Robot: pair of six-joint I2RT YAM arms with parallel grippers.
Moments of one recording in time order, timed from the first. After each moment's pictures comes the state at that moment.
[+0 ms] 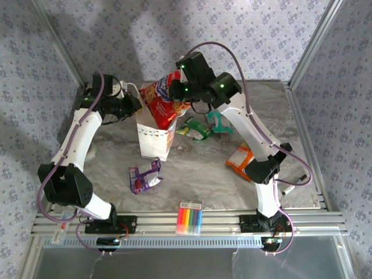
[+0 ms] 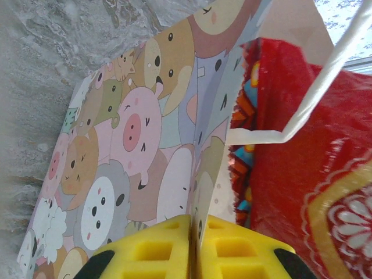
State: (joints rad) left arm -0.13 1.52 1.50 -0.82 0.49 -0.62; right arm 0.74 1.99 2.47 -1.14 -0.05 0.56
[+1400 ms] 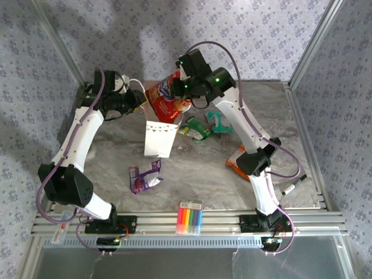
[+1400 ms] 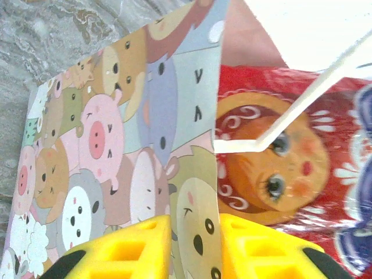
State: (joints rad) left arm -0.17 1.53 1.56 -0.79 0.48 -0.67; right arm 0.69 2.13 2.64 -1.23 -0.09 0.50
